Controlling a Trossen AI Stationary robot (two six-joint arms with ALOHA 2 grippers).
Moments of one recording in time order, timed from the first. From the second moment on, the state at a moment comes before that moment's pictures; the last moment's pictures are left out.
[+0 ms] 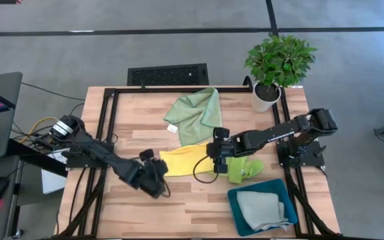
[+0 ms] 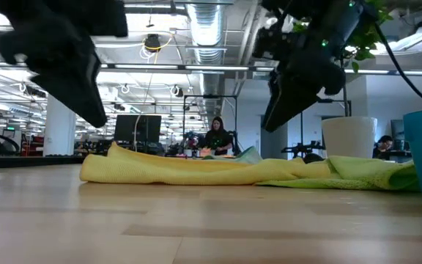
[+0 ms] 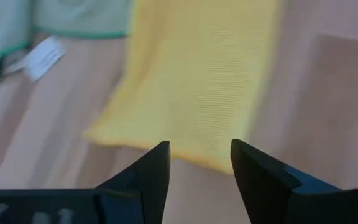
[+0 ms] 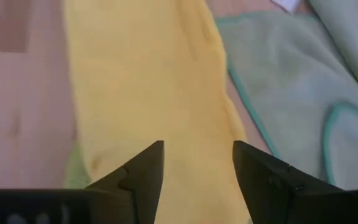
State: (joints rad) left arm -0.54 1.62 1.00 -0.72 -0.56 -0.79; right arm 0.17 1.62 0.99 -0.41 0.26 0.03
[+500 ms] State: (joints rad) left arm -0.58 1.82 0.97 -0.61 -0.64 -0.71; right arm 0.26 1.62 0.99 -0.35 0.26 -0.03
